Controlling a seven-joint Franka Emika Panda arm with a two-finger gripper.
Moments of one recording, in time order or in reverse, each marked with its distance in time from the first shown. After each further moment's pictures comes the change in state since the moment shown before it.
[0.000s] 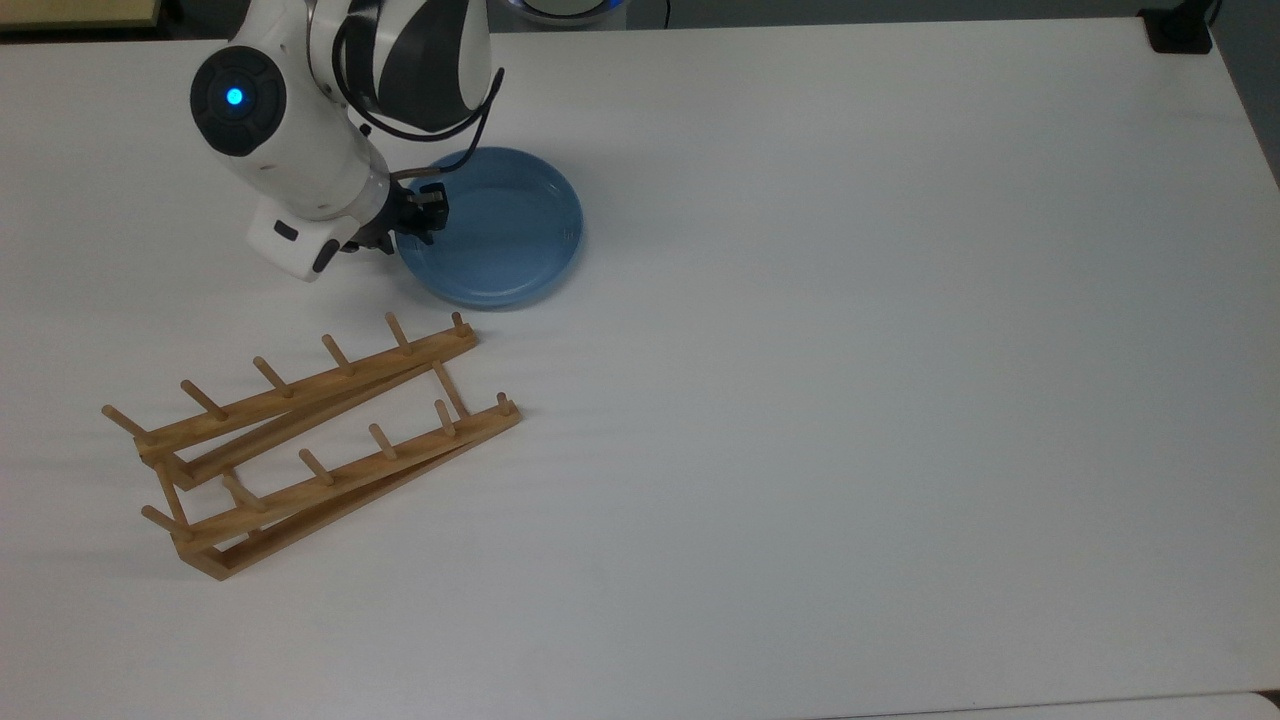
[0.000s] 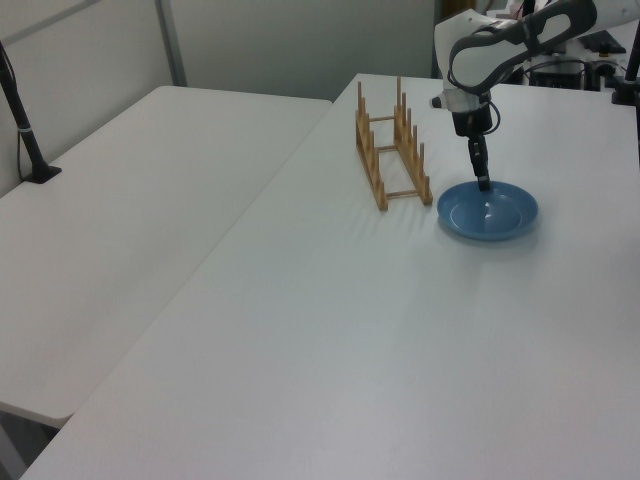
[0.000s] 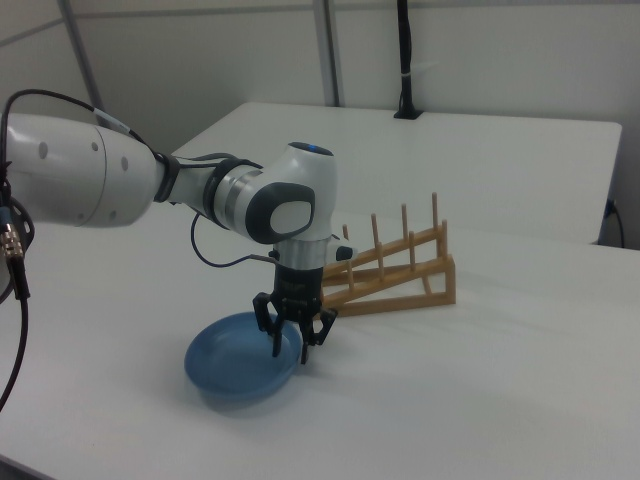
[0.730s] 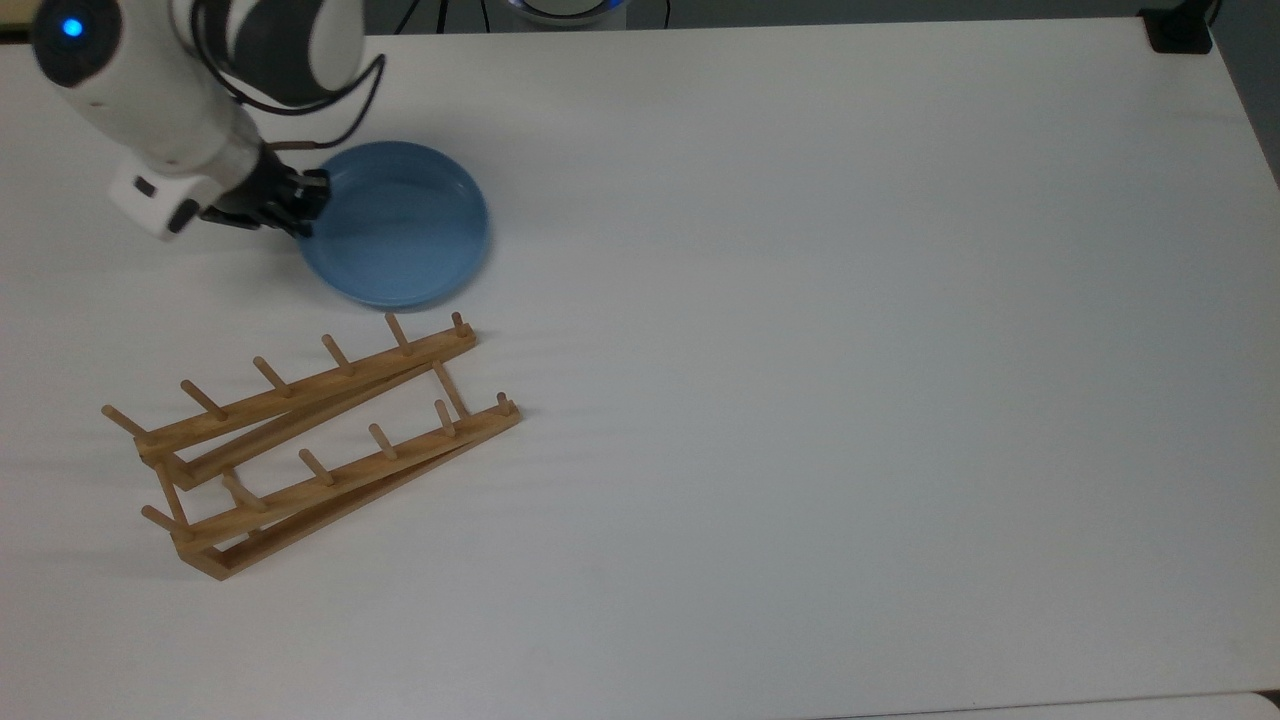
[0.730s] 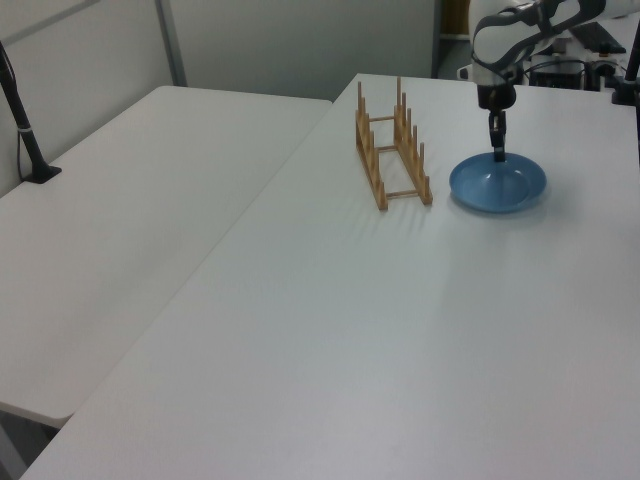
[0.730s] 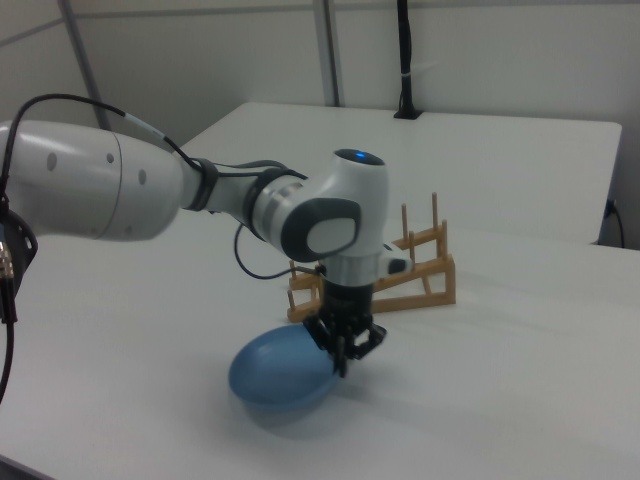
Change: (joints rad) arm -0.113 0.000 -0.058 0.019 0.005 0.070 -0.096
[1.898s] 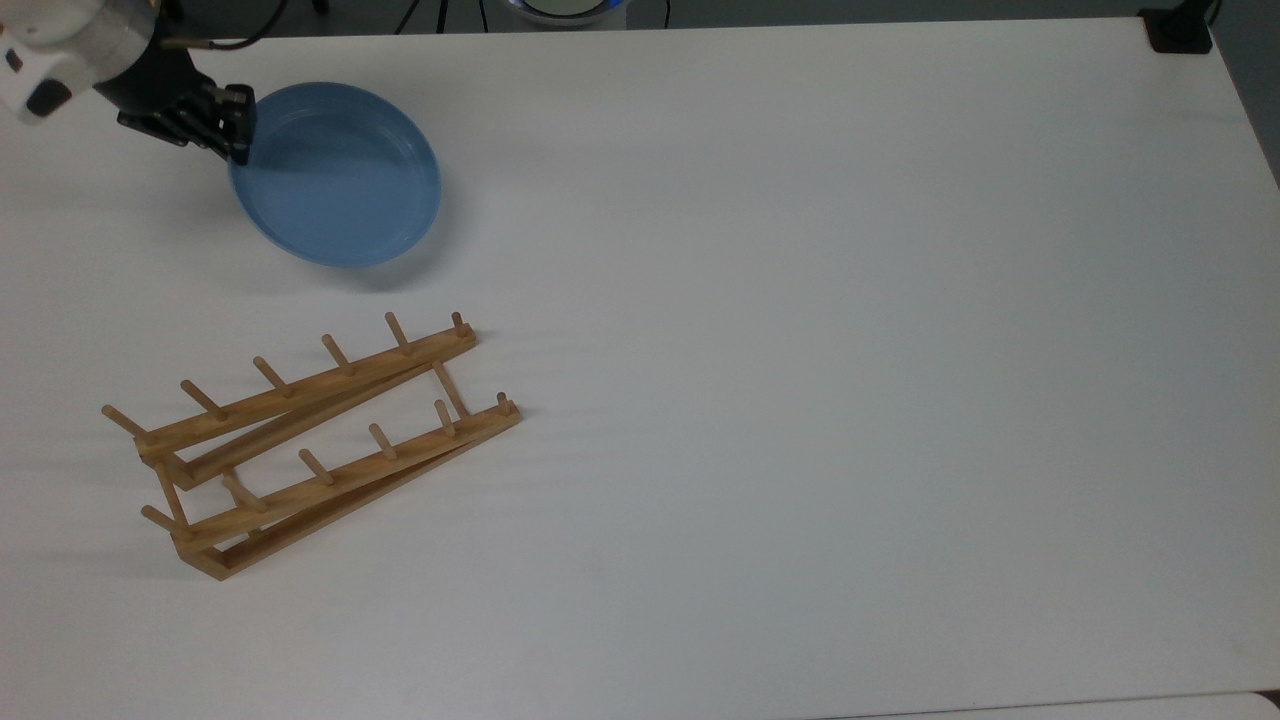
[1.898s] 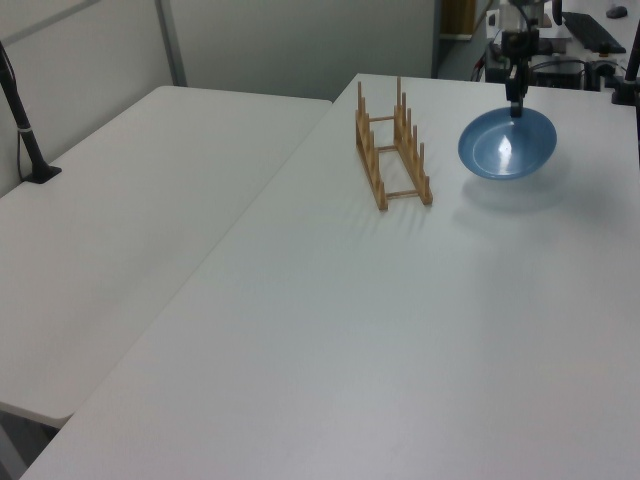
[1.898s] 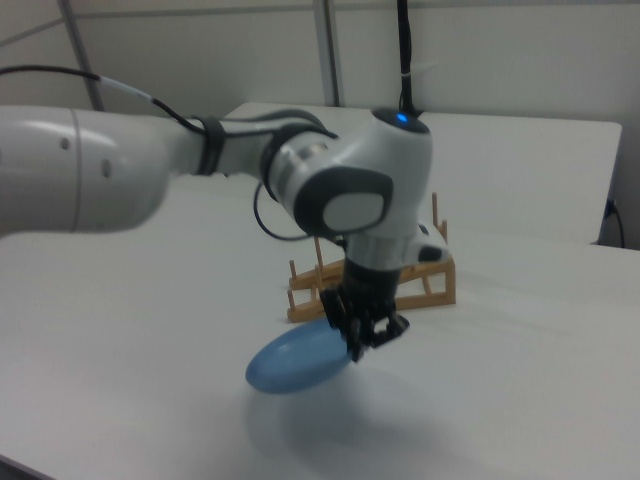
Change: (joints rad) arm -0.128 -0.094 -0.009 0.081 0.098 -0.179 0.067
